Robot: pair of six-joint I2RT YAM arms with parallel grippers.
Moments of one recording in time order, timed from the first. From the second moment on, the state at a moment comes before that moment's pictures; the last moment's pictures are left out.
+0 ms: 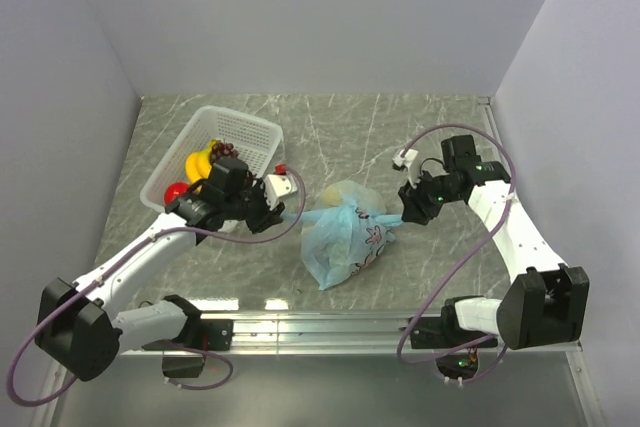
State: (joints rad) left arm -0.54 1.11 0.82 -0.43 0.42 0.46; right arm 0.10 1.26 1.03 -0.94 -0.59 -0.76
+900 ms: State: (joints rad) left arm -0.62 1.32 0.94 -0.47 0.45 0.74; right arm 0.30 1.46 1.04 -0.84 -0.41 -0.76
